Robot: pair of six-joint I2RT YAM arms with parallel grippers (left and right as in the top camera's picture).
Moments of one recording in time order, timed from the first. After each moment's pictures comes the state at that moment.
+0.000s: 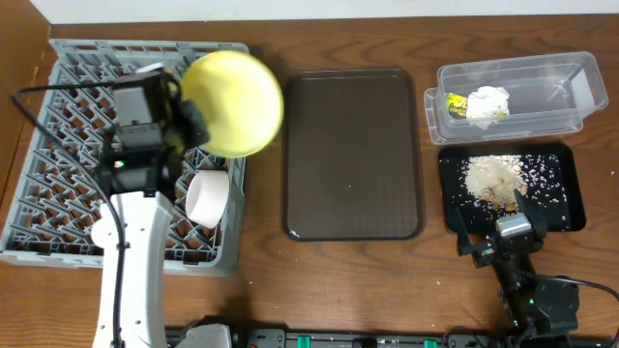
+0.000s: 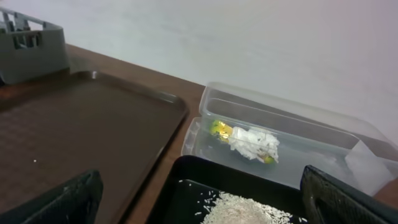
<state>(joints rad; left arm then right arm) 0.14 1.30 1.24 -0.73 -0.10 -0.22 0.15 0.01 0.01 -0.06 -0.12 -0.19</state>
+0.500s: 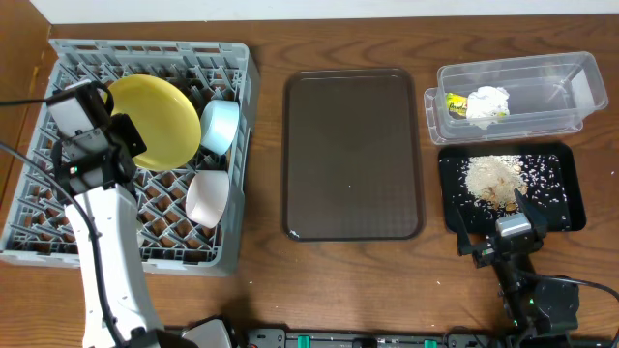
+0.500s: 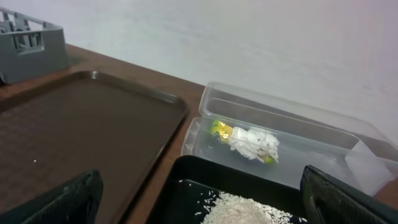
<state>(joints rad) 0.40 1.36 1.22 -0.62 -0.25 -0.02 0.15 0.01 0.01 -0.06 -0.12 -0.19</state>
